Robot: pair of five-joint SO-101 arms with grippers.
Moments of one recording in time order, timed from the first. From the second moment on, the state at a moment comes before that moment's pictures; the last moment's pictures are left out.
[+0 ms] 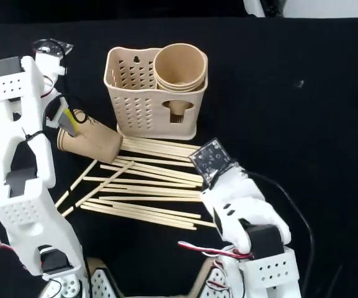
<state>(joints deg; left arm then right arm) -19.5 22.9 -26.6 92.0 -36.5 -11.7 -88.1 78.2 63.9 26.6</state>
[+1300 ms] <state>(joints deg) -24.4 24.7 -34.6 99.6 -27.5 -11.7 -88.1 78.2 63.9 26.6</state>
